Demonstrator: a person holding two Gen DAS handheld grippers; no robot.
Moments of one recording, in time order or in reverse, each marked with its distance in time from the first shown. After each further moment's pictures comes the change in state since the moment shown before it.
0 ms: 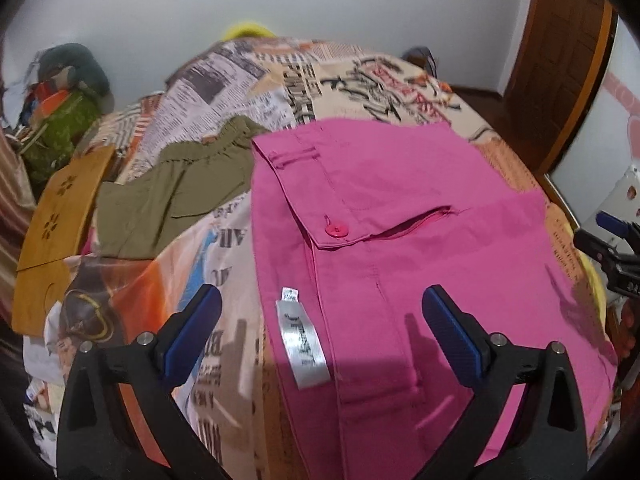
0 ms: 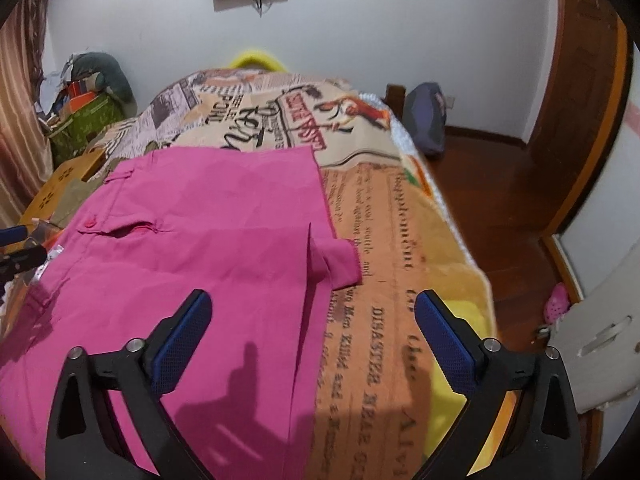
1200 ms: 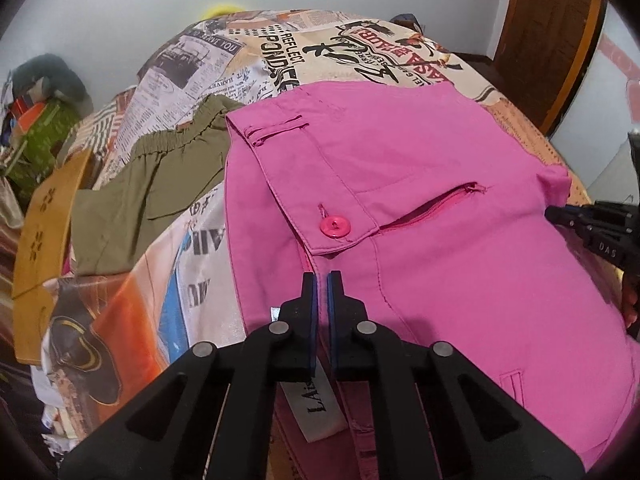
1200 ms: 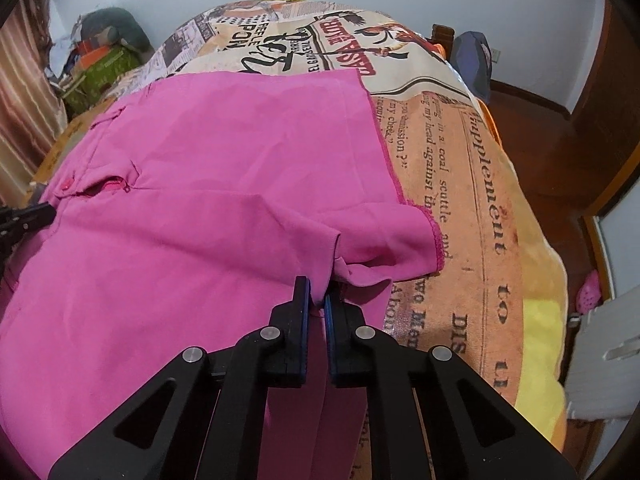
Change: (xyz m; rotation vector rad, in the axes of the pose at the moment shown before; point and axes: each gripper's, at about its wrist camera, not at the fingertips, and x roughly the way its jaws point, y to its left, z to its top) left arm 0.044 -0.001 0.006 0.104 0.081 0.011; right arm 0.064 0.013 0.000 -0.055 0.212 0.098
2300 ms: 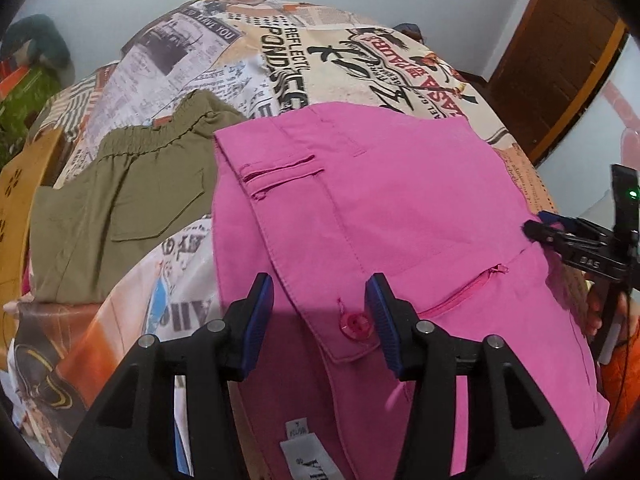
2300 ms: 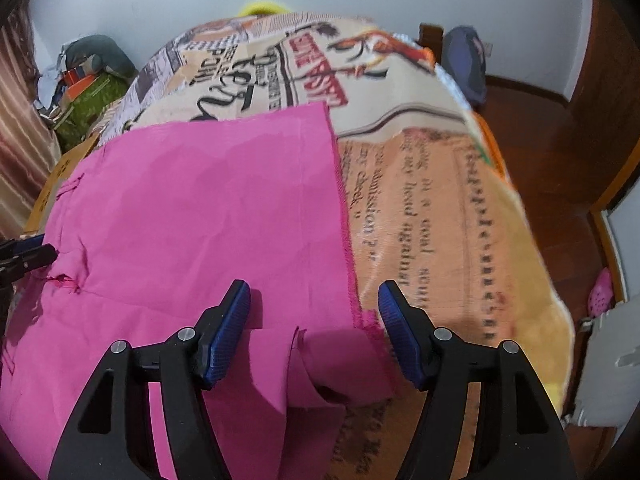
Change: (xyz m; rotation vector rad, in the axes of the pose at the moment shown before) left arm 0.037 0.029 0.046 -0.111 0.014 -0.148; right arm 0.033 -0.035 0.049 0.079 -0.027 0.039
